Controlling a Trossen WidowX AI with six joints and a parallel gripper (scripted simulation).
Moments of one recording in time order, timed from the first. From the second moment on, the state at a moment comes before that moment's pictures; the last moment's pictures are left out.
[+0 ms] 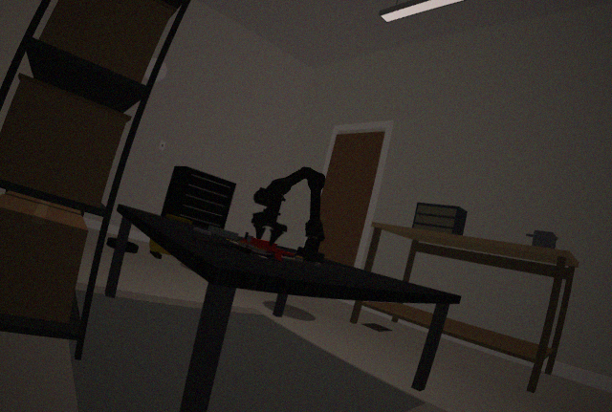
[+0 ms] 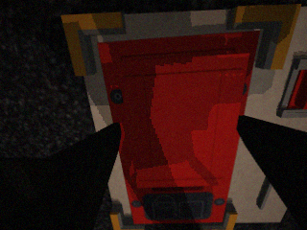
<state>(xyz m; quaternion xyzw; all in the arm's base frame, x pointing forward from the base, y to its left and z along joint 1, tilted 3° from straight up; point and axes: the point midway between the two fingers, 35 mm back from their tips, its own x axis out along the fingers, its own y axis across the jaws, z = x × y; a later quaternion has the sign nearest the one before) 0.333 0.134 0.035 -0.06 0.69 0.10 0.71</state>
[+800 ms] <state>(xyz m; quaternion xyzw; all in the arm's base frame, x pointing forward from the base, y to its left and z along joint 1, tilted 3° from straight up) 0.333 0.133 0.037 -0.06 0.69 0.10 0.71</state>
